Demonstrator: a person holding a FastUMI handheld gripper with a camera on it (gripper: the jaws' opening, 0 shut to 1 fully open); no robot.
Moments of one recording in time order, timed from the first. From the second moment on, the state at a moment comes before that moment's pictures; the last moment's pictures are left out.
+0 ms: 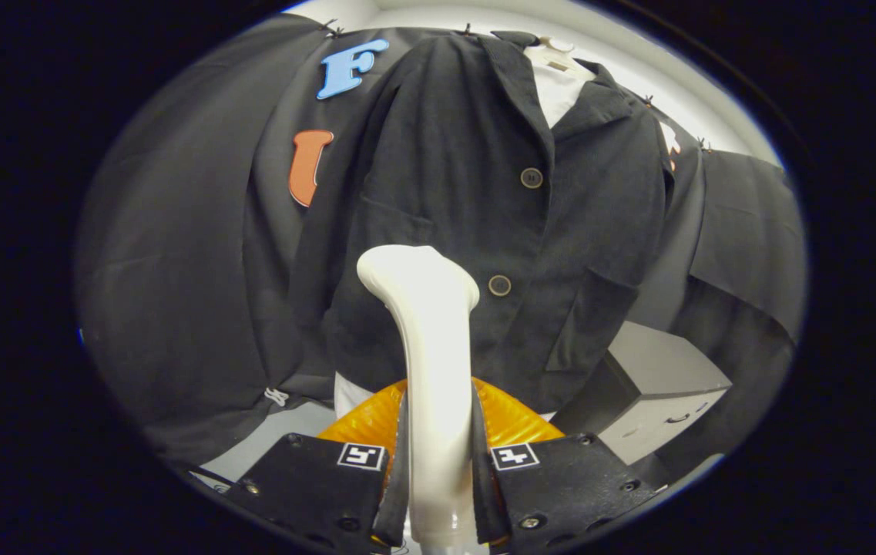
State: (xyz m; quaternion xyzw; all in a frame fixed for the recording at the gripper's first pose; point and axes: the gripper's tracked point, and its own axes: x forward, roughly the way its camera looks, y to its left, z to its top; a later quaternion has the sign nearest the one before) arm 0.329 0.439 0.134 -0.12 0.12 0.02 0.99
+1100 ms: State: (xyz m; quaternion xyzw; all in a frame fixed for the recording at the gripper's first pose) arm 0.311 0.425 0.049 -0.10 0.19 0.03 0.98
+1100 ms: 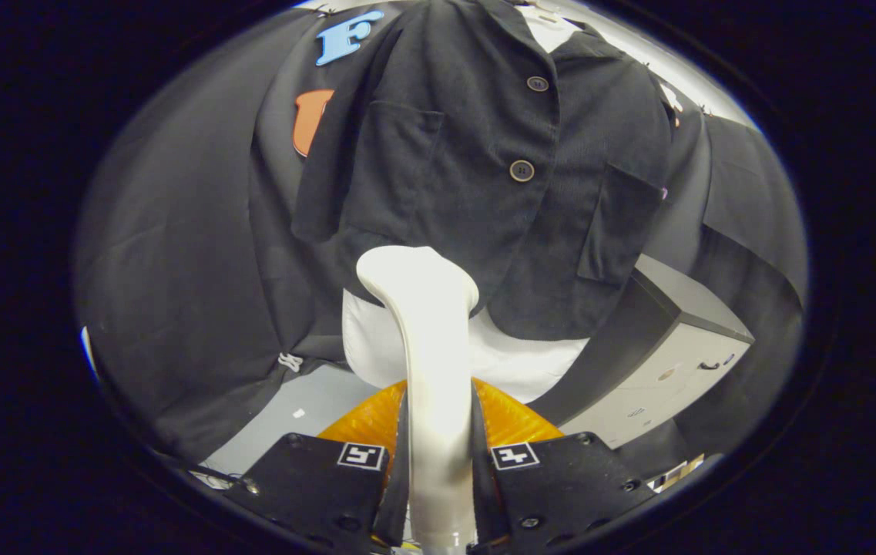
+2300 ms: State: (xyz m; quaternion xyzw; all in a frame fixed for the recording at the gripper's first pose) arm 0.064 -0.003 -0.014 0.02 0.06 -0.02 1.00
